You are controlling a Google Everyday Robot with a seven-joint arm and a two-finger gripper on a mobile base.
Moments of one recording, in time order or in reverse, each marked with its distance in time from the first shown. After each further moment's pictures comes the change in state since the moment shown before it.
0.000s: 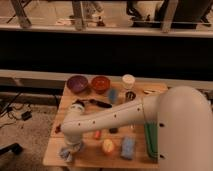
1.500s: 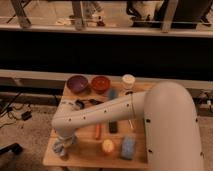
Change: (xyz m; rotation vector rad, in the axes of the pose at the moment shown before) arm -0.029 -0.038 -0.004 0.039 0.011 -0.068
